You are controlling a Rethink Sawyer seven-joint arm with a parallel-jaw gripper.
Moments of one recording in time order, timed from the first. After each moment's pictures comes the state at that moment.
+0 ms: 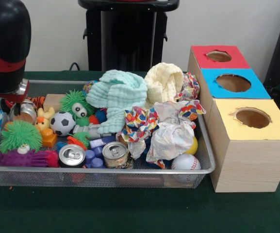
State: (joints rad) arm -0.57 -0.35 -0.02 1.19 -0.52 0.91 1.52
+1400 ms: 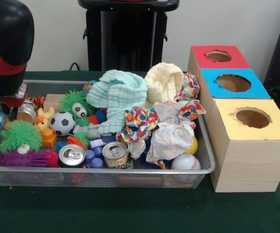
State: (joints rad) arm -0.57 -0.34 -0.02 1.19 -0.57 0.84 1.52
